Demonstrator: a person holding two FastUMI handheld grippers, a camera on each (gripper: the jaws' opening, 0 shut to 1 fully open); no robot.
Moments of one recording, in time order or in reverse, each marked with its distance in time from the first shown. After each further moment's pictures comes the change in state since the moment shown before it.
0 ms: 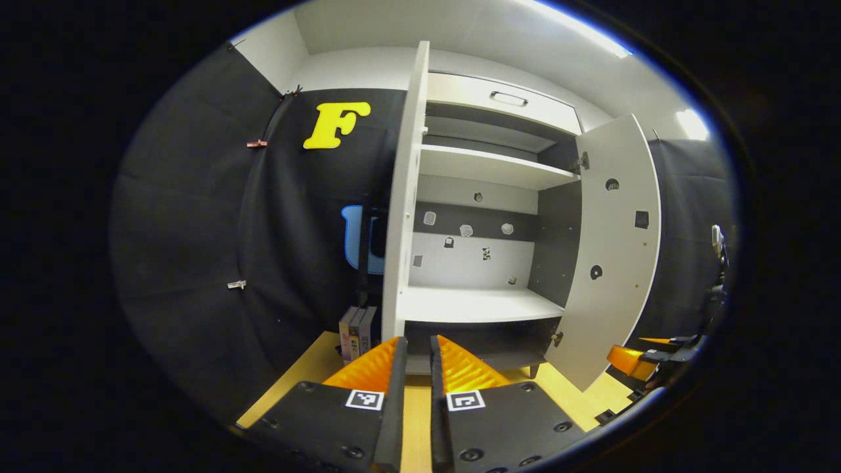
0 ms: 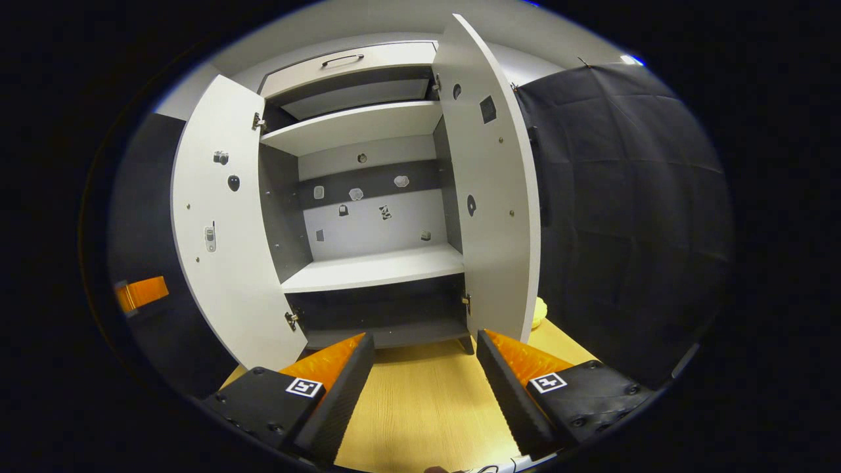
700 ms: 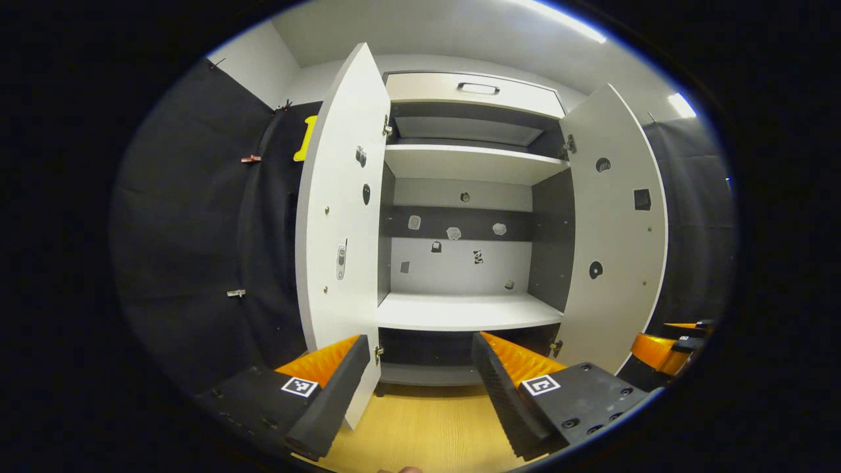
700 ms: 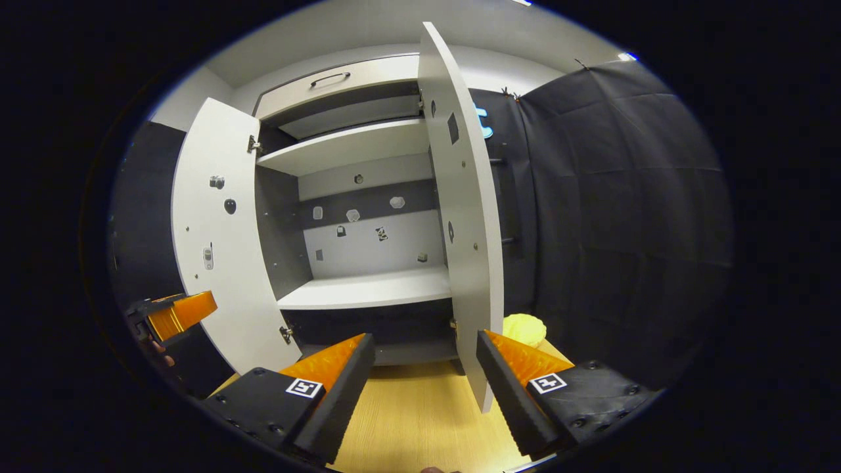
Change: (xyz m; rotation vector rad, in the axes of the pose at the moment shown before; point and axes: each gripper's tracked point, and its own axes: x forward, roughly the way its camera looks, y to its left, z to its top) left arm 0.035 -0.068 -0.009 0.031 -0.067 0.105; right arm 0.014 -0.048 0.022 -0.005 -0.046 0.072
